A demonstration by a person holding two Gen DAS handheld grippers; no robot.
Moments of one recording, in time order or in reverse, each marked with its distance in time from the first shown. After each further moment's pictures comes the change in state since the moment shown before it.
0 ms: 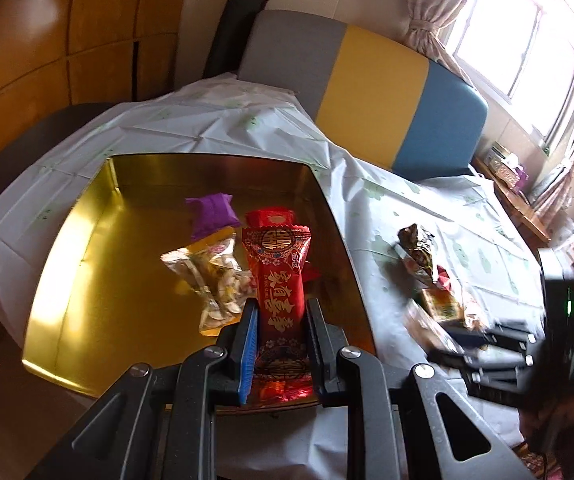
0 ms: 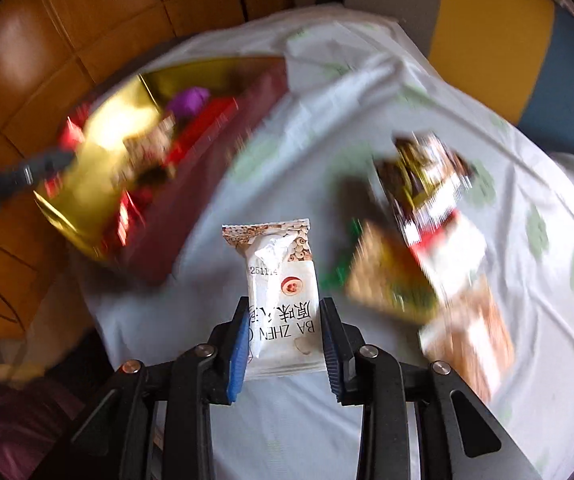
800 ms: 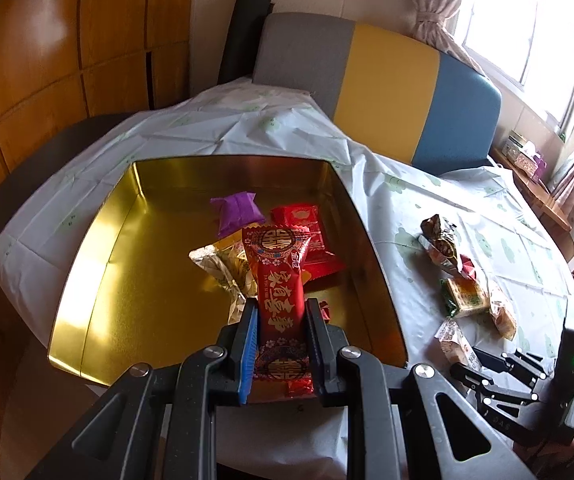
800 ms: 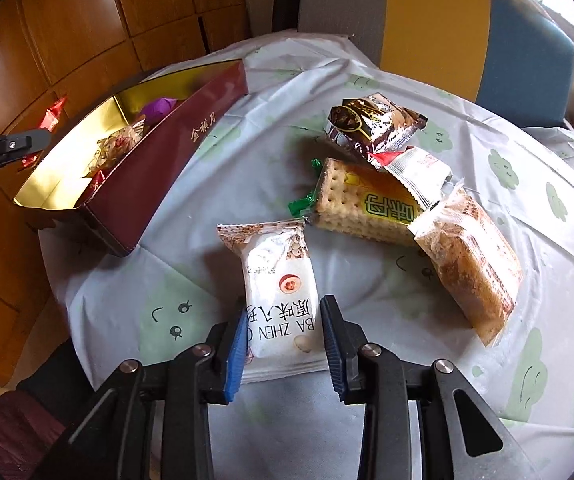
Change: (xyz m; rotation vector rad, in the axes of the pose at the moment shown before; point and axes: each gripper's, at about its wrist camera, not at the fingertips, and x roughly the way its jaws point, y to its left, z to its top) left arm 0.002 0.003 -0.005 0.021 0.003 0.085; right arm 0.002 -0.007 -0.054 0.130 -0.193 -0.037
